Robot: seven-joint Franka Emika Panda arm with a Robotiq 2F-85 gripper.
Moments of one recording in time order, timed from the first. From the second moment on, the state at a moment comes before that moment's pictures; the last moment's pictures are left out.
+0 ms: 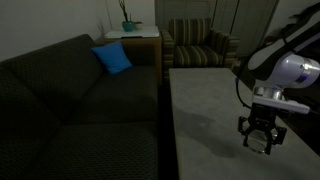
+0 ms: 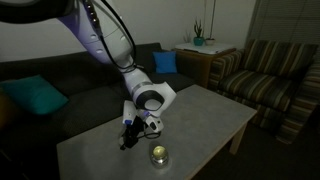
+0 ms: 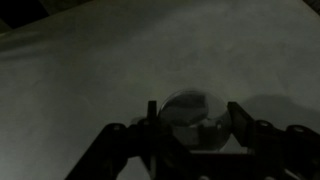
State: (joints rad) arm -0.05 1.48 0.08 -1.18 0.34 2.03 0.37
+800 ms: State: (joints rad) arm 0.01 1.47 0.04 -1.33 0.49 2.43 0.79
